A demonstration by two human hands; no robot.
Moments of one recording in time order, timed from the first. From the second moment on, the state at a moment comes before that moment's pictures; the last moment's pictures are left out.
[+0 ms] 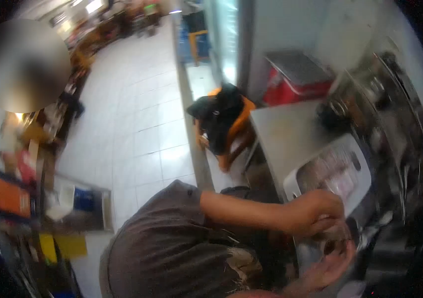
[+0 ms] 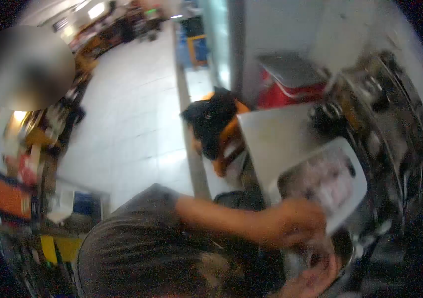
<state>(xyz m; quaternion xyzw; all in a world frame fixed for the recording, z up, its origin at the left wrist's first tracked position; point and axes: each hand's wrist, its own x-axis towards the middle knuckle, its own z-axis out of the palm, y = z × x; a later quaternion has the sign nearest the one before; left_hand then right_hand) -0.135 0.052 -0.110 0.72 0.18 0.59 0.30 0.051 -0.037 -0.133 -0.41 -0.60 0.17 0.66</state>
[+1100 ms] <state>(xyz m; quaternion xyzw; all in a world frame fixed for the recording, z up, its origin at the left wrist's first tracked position) -0.181 0.069 -0.111 0.82 0.09 0.43 0.37 0.173 -0.071 -0.069 -0.66 -0.55 -0.02 0.52</state>
